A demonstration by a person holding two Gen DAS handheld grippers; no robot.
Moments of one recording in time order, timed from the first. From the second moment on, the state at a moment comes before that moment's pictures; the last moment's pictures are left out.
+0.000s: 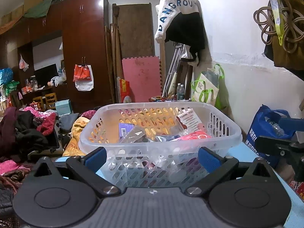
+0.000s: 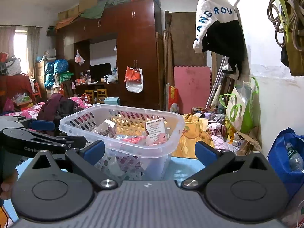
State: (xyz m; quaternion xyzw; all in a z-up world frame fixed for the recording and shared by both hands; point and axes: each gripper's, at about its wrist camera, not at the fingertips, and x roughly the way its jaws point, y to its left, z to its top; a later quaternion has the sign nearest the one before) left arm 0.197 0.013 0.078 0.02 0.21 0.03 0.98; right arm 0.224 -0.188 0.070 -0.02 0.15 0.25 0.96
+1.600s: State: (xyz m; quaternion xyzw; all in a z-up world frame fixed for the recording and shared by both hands) left arm 0.202 0.010 0.072 0.03 0.22 0.04 0.98; right arm 0.224 -0.189 0.067 -0.02 0.15 0.26 0.95
